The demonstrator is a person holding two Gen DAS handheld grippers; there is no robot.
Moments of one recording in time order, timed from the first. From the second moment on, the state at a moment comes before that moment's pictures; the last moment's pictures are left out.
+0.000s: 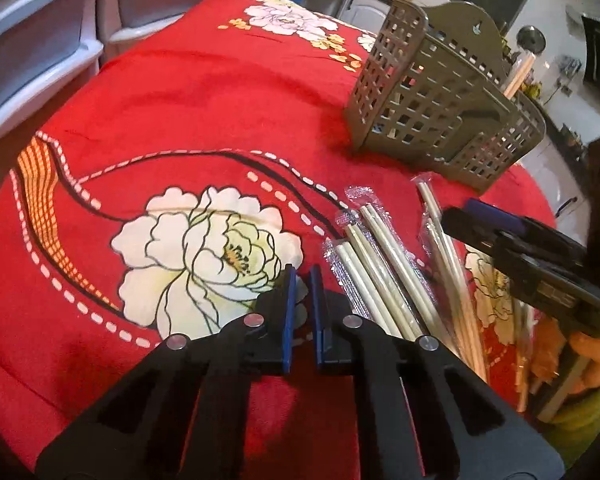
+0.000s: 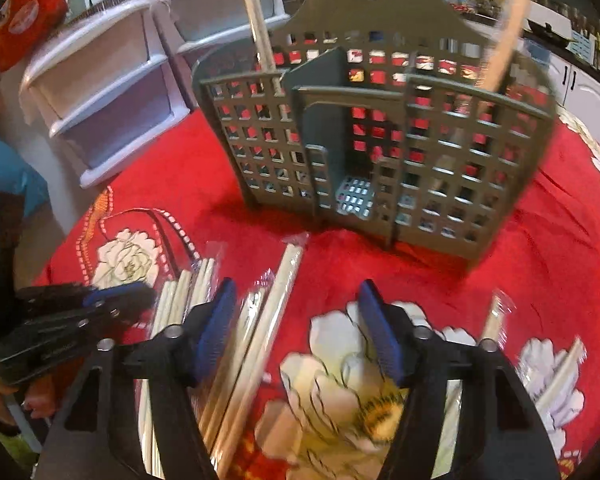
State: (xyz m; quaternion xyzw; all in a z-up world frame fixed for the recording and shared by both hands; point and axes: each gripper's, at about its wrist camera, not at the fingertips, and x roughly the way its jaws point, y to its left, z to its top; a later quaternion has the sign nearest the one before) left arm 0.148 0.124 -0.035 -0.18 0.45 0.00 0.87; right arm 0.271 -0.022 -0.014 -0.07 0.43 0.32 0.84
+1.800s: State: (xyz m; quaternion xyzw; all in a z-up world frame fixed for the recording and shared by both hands) left arm 0.164 0.117 0.059 -0.20 0.36 -0.05 0.91; right arm 0.266 -0.068 0.073 0.00 0.32 0.35 0.88
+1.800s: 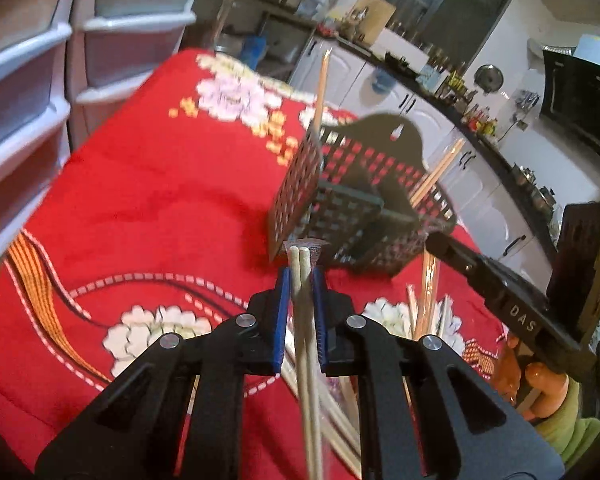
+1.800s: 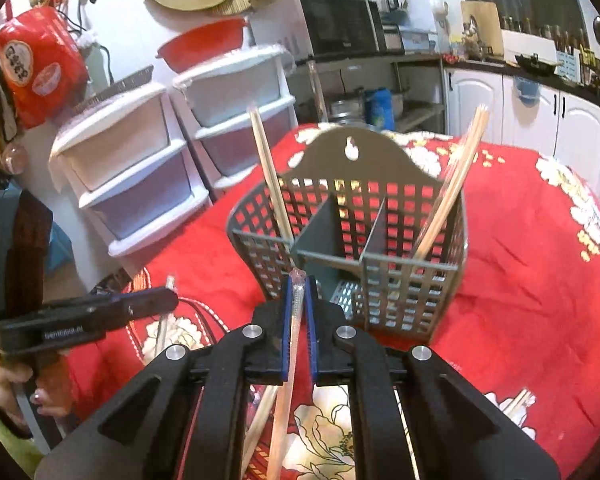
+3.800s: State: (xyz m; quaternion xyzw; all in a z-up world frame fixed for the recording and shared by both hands) left arm 0.283 0.065 0.223 -0.17 0.14 -0.03 0.97; right arm 0.313 -0.126 0.220 0.05 0.13 0.32 0.94
